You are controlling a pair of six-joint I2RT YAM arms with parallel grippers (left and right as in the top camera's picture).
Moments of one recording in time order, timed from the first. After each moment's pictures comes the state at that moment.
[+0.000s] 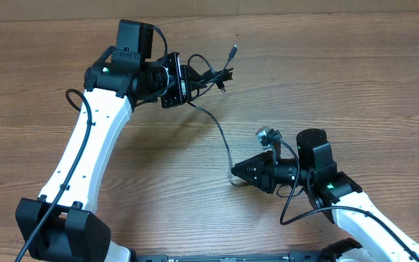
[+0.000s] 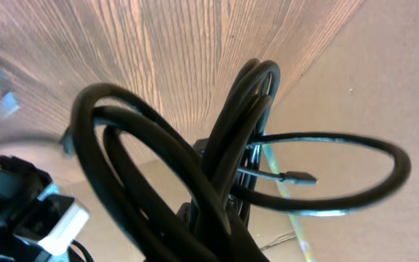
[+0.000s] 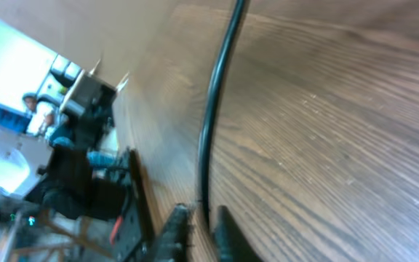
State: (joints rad) left arm -0.22 1.68 1.56 -0.82 0.67 -2.00; right arm 0.36 1.18 0.45 0.09 -0.92 0.29
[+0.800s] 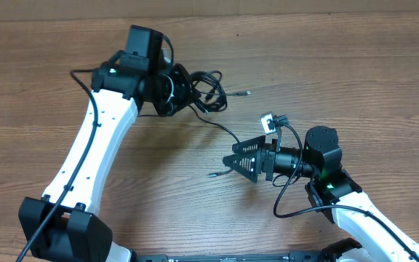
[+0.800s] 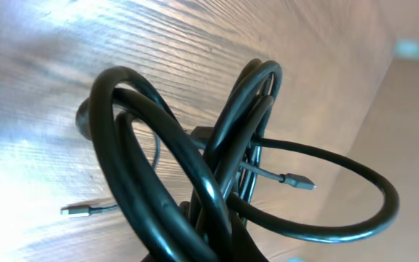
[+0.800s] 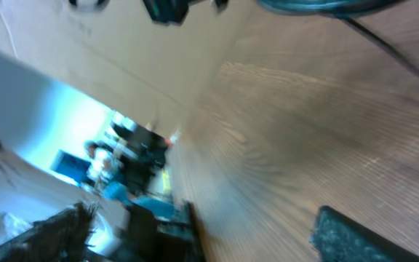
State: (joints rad) left arm -0.27 1.68 1.56 -0.95 0.48 -0.82; right arm 0.36 1.18 0.45 0.48 -0.97 0.75
